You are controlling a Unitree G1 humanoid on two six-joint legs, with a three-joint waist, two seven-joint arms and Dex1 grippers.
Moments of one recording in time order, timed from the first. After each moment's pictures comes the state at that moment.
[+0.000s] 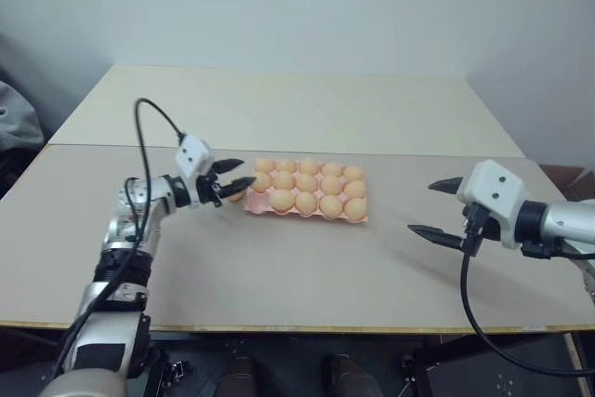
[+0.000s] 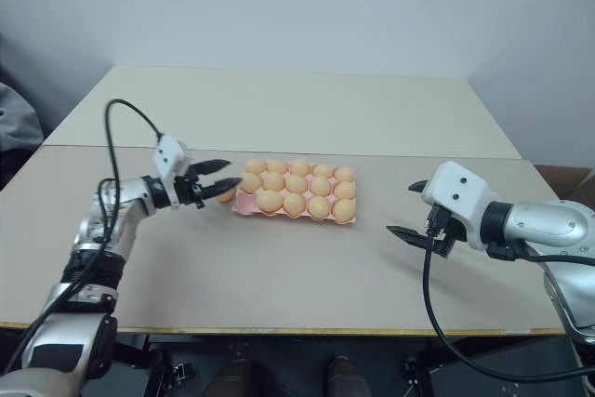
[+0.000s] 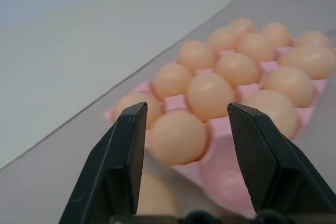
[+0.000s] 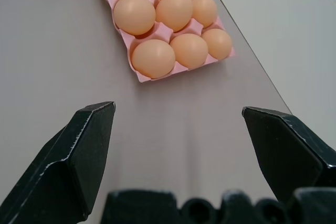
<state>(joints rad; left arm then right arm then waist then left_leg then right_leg) -0.73 0.57 0.07 0.59 -0.22 0.05 -0.99 -0.21 -1.03 -0.21 -0.46 0.36 0.57 0.91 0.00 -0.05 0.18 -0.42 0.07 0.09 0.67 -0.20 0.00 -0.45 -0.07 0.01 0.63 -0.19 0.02</state>
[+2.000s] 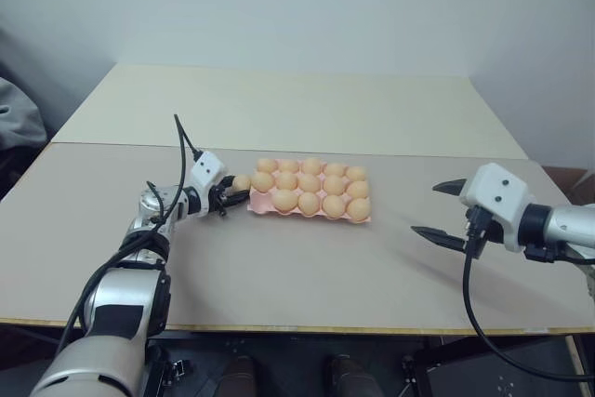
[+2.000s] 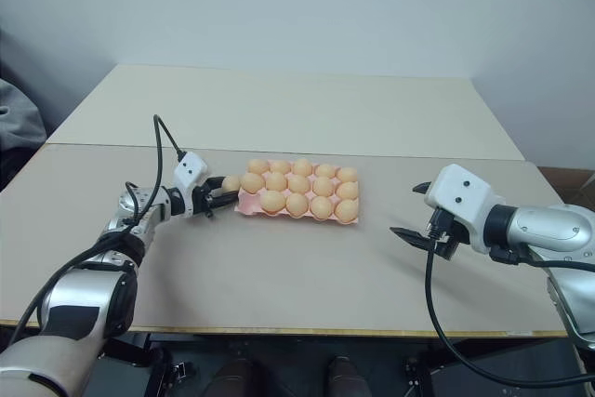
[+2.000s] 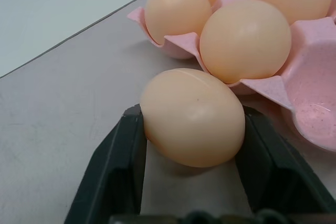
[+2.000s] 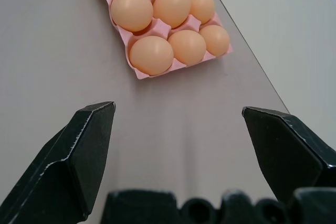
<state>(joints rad) -0.97 0.46 0.03 1.23 0.00 -0.26 -0.96 -0.18 -1.03 -0.22 -0.47 0.34 0.58 0.90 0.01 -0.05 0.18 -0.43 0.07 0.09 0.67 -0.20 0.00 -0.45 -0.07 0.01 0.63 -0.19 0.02</state>
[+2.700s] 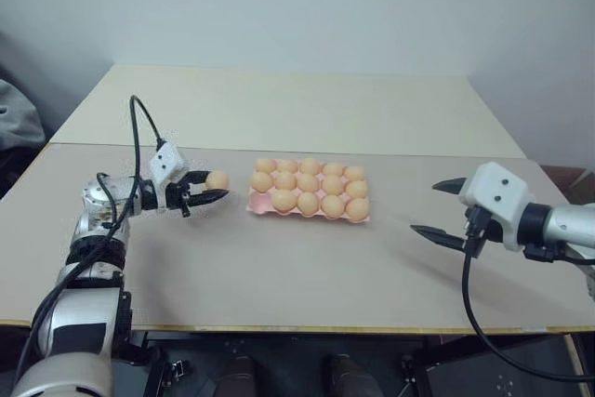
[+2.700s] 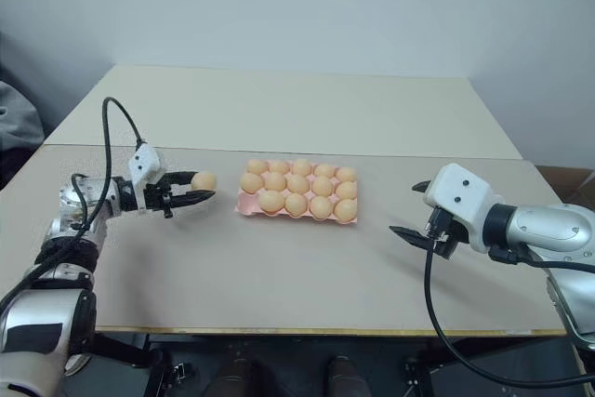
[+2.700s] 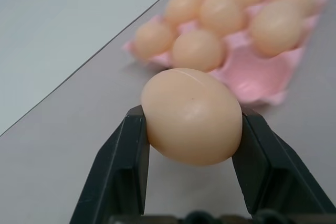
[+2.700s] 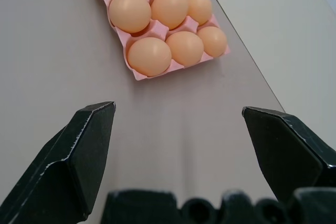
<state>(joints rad) -0.82 0.63 0.07 0.87 -0.17 -0.16 -1.37 -0.18 -1.03 -0.22 -0.48 0.34 0.58 0.89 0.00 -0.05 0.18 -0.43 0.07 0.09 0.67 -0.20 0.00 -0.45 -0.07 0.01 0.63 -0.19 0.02</state>
